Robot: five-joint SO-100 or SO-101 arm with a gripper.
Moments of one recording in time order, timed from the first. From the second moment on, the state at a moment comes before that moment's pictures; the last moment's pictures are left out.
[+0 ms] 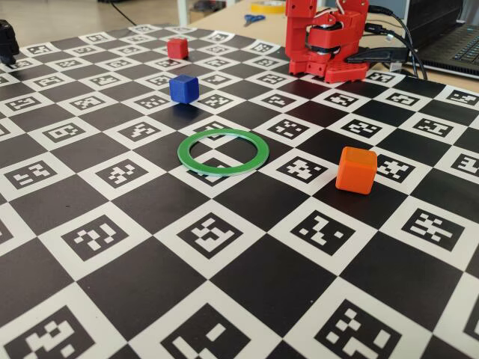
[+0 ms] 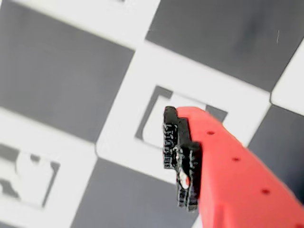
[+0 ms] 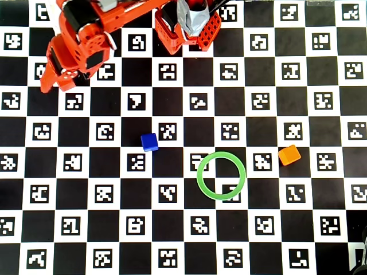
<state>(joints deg) 62.4 99.5 95.2 83.5 8.3</state>
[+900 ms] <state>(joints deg) 69.3 89.8 105.4 69.2 -0.2</state>
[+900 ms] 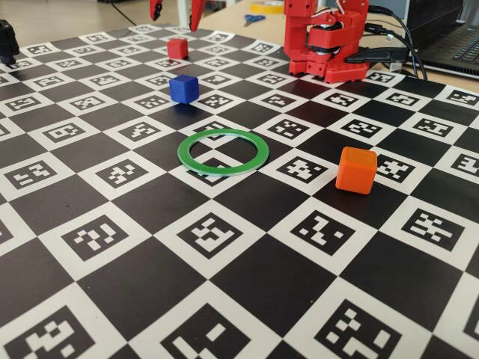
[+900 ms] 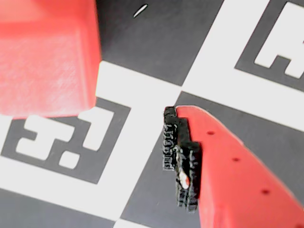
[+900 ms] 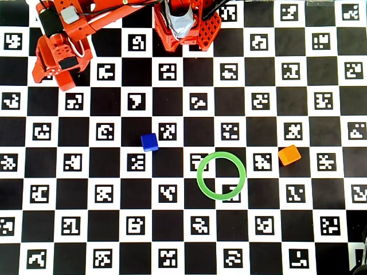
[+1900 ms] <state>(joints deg) 70.4 81.7 108.0 58.2 -4.0</state>
